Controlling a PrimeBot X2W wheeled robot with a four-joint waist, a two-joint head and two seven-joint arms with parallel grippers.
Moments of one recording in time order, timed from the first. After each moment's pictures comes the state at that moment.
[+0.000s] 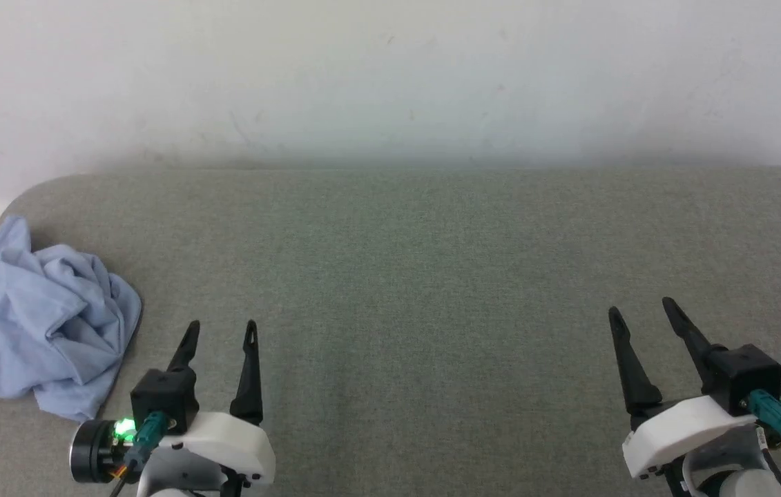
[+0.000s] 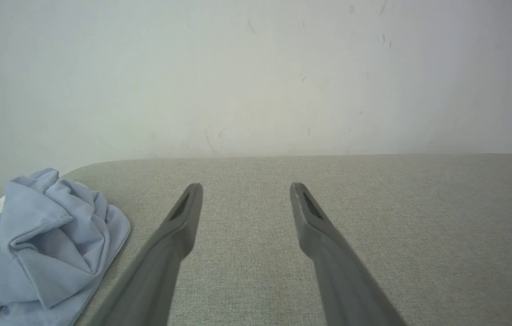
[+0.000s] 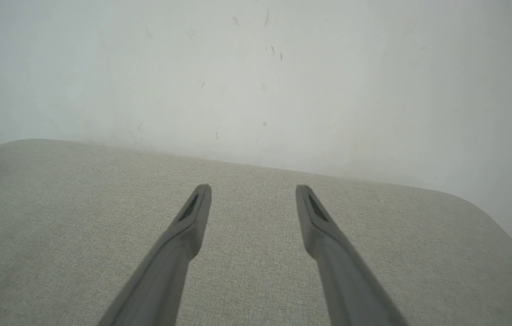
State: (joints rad) left arm 0.01 0.05 -0.03 0.03 -0.04 0.01 -0.06; right arm 0.02 -0.05 -0.01 0.02 0.03 0.13 -0.06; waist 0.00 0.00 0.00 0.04
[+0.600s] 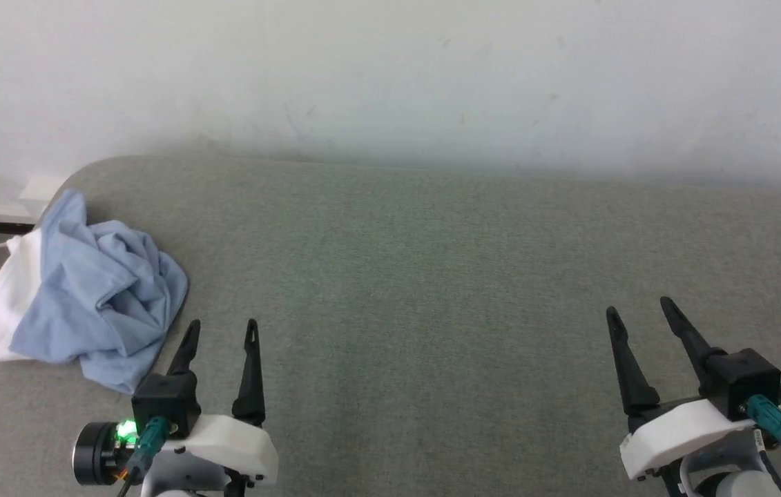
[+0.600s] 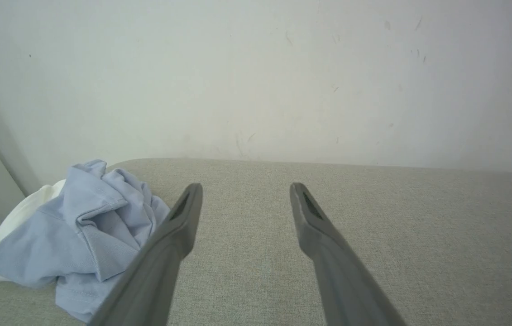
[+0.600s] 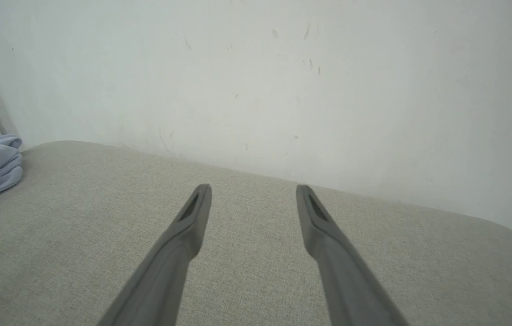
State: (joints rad) left arm 0.01 0.05 -0.04 0.03 -0.05 0.04 -0.10; right arm 0.02 -0.05 0.00 0.03 0.03 0.13 -0.10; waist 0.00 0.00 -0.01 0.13
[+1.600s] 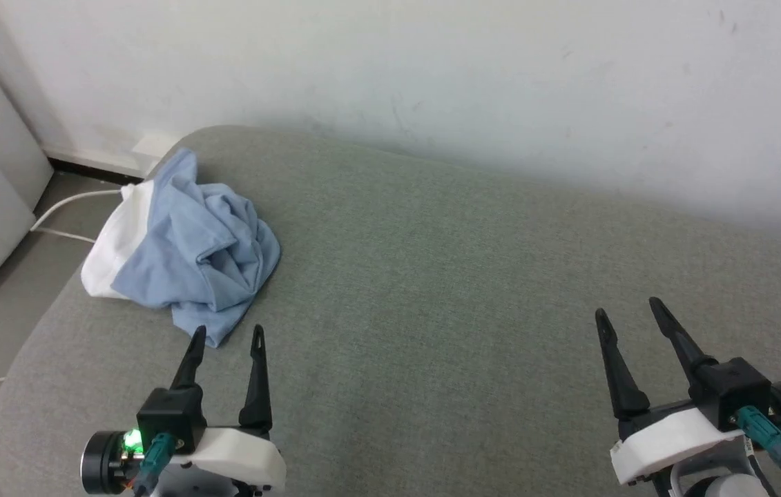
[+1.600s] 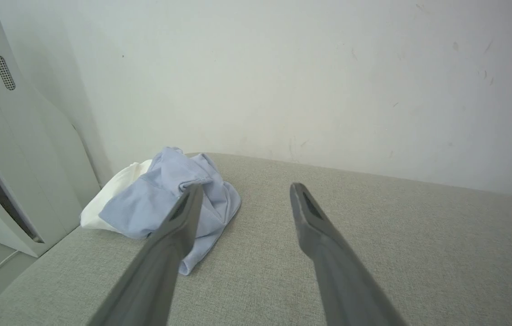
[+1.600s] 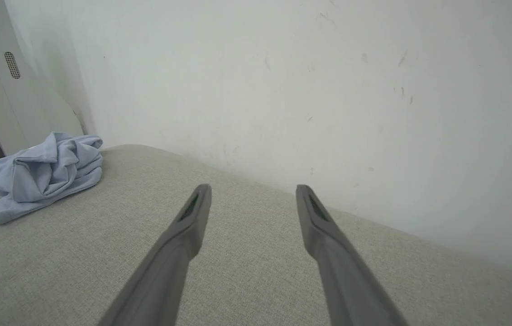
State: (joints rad) left arm 0.04 0.05 -0.07 0.04 -0.06 0.06 -0.16; right arm 0.02 -0.05 0.03 0.04 0.02 0.13 -0.16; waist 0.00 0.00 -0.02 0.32
